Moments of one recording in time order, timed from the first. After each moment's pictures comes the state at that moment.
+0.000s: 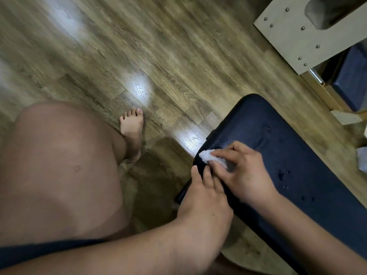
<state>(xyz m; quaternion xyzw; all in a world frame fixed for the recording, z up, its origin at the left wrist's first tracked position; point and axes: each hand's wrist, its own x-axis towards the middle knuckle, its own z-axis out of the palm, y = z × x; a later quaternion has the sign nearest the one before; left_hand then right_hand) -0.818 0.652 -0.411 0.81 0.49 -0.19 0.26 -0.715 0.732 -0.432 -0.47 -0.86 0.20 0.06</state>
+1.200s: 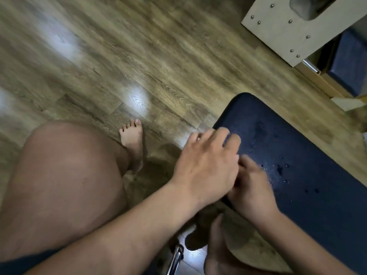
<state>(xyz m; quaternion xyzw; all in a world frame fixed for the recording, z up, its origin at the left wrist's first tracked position) -0.845 0.692 -0.431 0.73 0.61 0.28 0.12 -0.695 0.705 -0.432 -0.54 -0.83 0.14 0.07</state>
